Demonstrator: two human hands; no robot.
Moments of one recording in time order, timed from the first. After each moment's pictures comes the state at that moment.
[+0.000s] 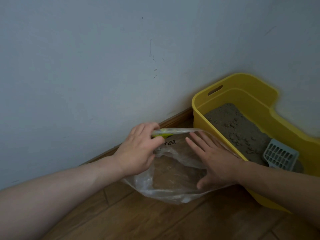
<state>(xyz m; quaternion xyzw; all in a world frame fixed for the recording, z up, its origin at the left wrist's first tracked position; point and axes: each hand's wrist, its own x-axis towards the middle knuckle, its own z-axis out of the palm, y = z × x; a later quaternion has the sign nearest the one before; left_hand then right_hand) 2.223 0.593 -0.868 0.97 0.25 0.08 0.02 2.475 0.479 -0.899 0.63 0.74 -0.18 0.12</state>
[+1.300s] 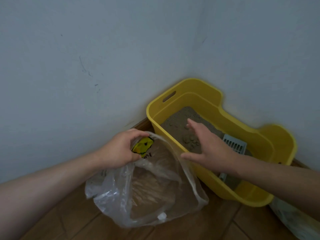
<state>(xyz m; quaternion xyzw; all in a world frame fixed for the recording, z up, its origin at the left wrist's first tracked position) 2.317 0.616 -0.865 0.86 0.31 0.04 0.40 2.545 0.435 -0.845 0.75 0.60 -0.22 -0.18</state>
